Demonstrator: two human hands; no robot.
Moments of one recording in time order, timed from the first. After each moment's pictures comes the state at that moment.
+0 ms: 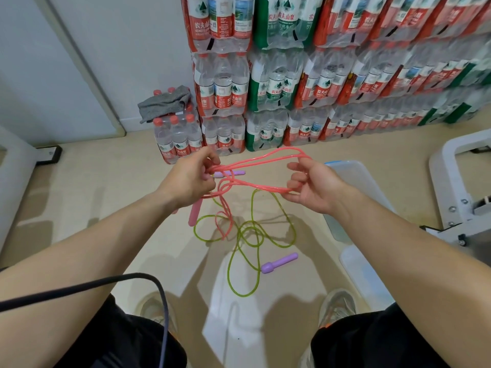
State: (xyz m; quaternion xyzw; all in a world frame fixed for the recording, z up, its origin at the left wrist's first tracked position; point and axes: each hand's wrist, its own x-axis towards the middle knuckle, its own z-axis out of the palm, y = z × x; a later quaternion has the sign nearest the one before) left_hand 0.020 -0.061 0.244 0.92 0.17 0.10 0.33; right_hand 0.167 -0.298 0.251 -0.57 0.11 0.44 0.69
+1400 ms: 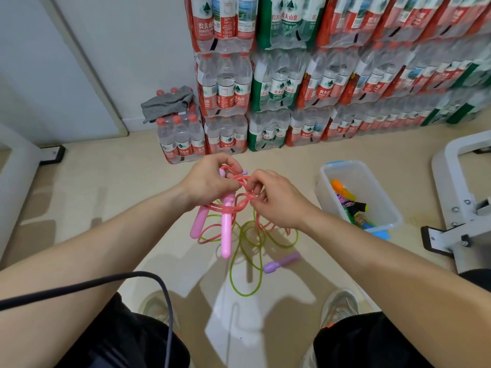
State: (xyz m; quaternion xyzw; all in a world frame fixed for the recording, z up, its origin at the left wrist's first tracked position) left_hand 0.023 -0.096 0.268 0.85 0.21 0.02 0.49; right_hand 0.106 -0.266 0.243 -0.83 -0.43 0.16 0.32
